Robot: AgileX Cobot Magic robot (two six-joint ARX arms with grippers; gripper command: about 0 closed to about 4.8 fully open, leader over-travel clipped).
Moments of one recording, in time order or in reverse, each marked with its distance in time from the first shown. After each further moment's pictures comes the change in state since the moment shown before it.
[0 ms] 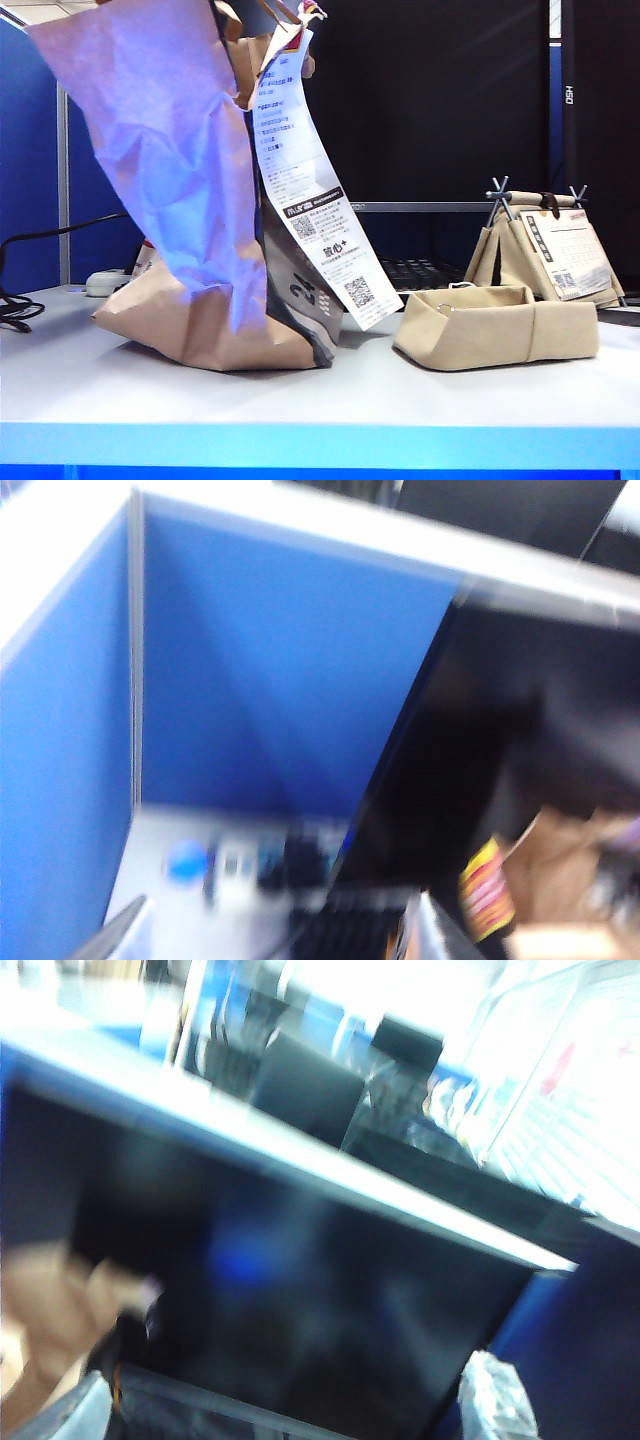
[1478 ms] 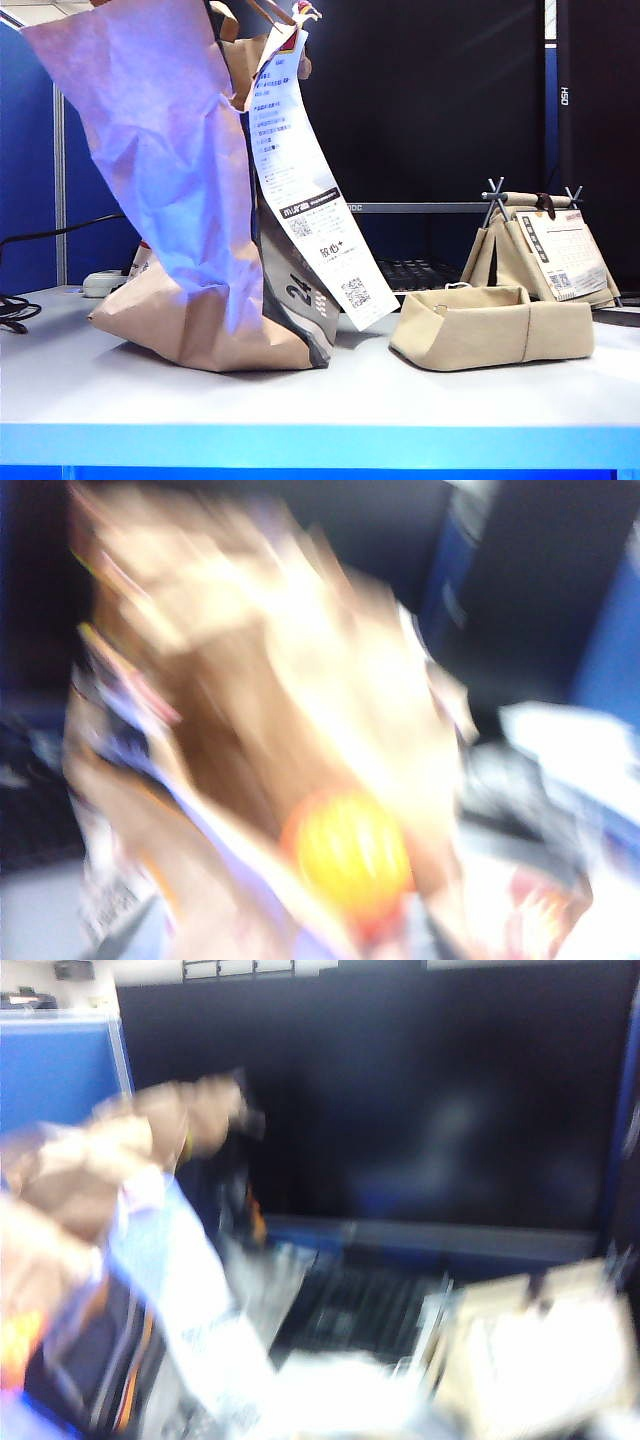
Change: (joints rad) left arm -0.584 -1.457 -1.769 0.597 -0.182 -0.093; right arm 0.013 -1.391 -1.804 0.447 -0.220 0.378
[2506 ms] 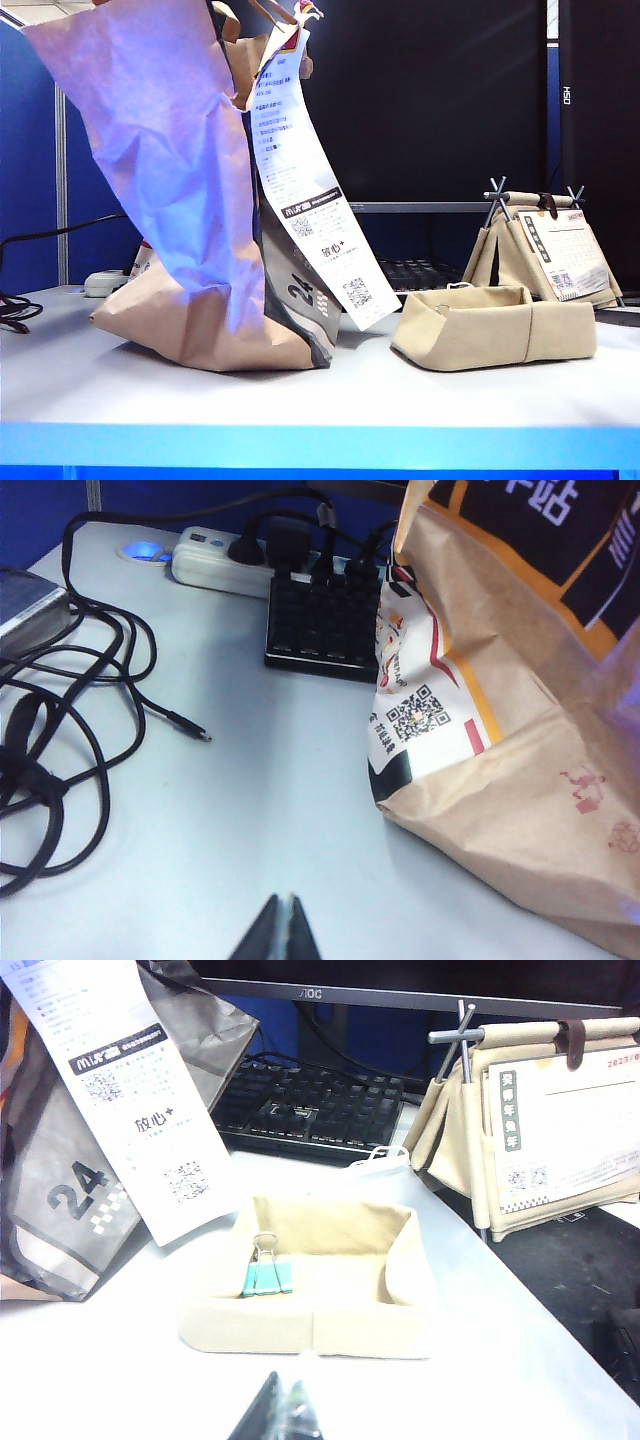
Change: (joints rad) left arm -0.089 0.000 -0.299 0.034 -0.557 -0.016; right arm -0.048 -0.057 -0.605 0.250 0.089 0.105
